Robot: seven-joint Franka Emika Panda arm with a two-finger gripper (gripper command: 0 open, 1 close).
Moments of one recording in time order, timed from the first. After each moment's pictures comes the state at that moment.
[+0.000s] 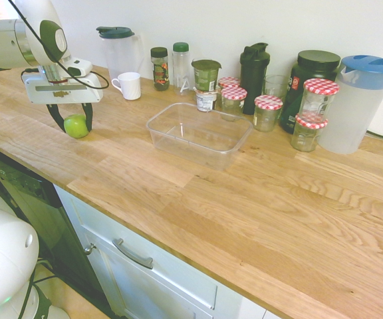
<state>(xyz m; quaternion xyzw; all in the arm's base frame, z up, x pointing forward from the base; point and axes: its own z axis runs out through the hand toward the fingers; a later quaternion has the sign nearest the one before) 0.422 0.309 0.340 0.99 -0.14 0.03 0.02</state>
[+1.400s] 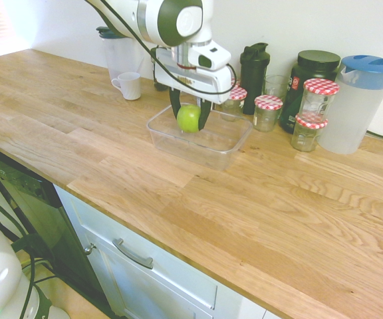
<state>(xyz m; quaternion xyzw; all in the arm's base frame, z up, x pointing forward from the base) 0.512 -0.051 0.402 0.90 -0.43 0.03 -0.03</state>
